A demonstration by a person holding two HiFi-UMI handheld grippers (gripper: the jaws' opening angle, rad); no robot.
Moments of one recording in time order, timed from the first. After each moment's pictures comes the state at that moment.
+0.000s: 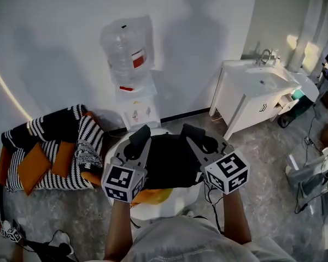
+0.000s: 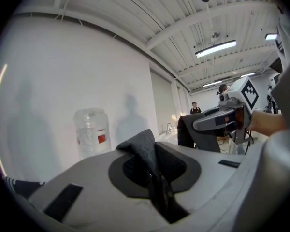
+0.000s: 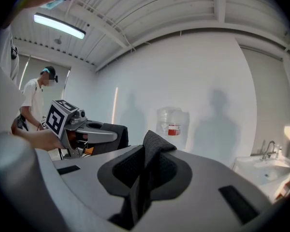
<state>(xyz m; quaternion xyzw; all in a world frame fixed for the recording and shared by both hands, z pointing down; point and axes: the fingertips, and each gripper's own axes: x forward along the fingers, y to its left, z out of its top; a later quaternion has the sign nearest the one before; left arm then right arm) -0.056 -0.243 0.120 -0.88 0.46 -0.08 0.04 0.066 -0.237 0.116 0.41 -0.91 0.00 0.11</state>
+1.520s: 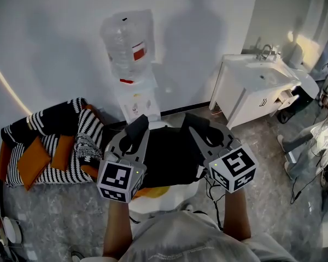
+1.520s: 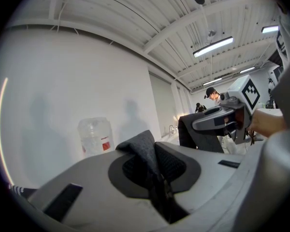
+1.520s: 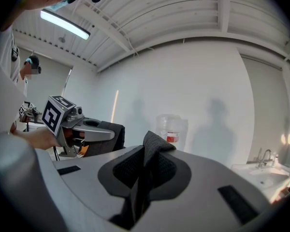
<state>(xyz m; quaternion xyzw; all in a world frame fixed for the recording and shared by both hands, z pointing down) -0.060 -0.224 0.079 -0.87 0.48 -0.09 0.07 0.062 -0.222 0.078 0.42 -0.90 -0.03 0.09</state>
